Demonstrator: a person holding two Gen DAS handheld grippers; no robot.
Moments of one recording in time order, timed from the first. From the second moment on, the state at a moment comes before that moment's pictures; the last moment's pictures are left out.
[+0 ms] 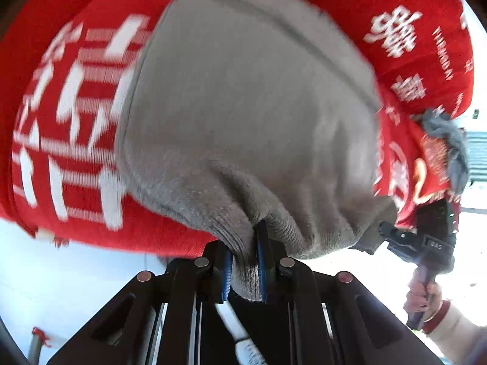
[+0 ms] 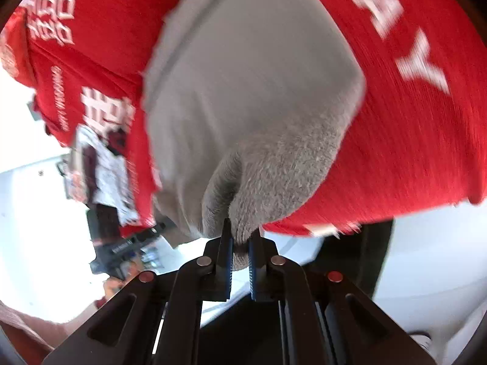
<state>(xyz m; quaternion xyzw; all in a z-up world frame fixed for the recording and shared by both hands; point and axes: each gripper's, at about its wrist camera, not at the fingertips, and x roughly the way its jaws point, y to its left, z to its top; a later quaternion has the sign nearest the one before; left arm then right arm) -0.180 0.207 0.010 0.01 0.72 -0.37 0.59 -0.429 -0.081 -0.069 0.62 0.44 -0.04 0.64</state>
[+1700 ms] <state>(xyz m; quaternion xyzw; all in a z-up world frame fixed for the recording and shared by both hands) 0.071 -0.024 0.005 0.08 0.59 -0.31 0.74 -0.169 -0.348 -0.056 0.58 0.39 -0.07 0.71</state>
